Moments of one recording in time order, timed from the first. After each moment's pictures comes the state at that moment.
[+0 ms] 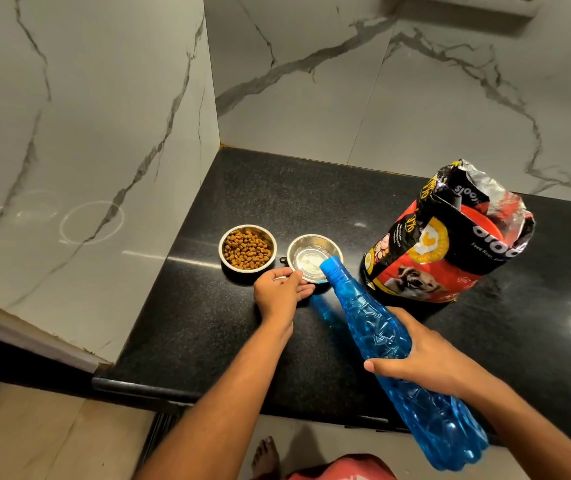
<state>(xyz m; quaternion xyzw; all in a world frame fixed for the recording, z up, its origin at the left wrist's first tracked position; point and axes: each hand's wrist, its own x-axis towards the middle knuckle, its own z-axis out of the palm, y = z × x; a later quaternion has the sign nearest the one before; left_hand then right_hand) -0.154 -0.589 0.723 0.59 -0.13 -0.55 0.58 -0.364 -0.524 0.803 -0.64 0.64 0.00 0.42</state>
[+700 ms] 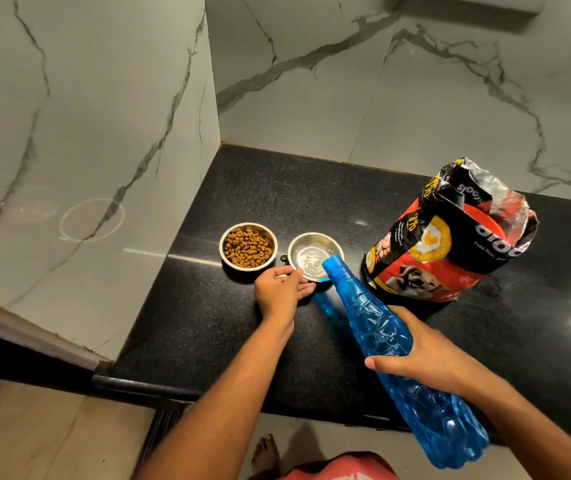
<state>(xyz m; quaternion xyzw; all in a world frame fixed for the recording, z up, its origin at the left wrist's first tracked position) -0.154 -0.590 0.721 0.60 -0.13 -0.55 0.57 -0.367 -0.526 0.799 -0.64 0.64 -0.01 0.43</state>
